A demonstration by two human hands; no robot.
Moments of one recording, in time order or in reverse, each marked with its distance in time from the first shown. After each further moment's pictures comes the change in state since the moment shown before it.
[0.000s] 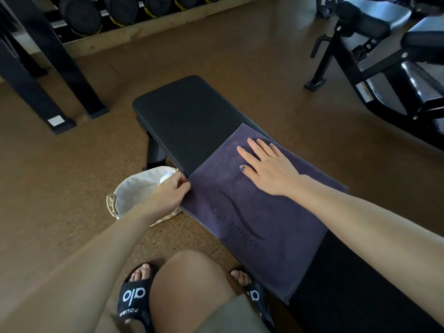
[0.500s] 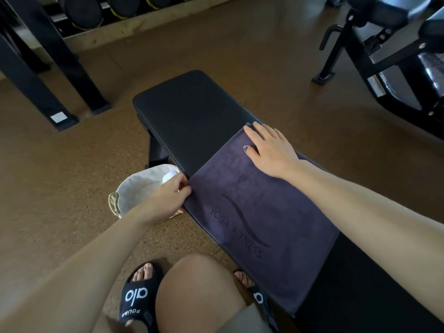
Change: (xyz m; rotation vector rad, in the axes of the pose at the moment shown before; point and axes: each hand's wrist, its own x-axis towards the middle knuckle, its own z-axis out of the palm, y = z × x) left_hand -0.002 0.006 -0.005 -0.001 -0.069 0.000; right_hand 0.048 0.013 -0.008 0.137 0.066 0.126
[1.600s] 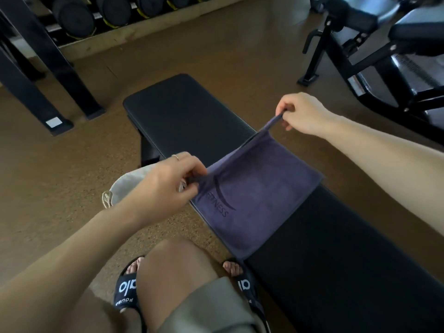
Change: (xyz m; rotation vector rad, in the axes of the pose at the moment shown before) left_hand -0.084 0.073 -0.013 0.260 0.115 0.737; right_hand -0.047 0.071 -0.119 0.443 0.078 0.219
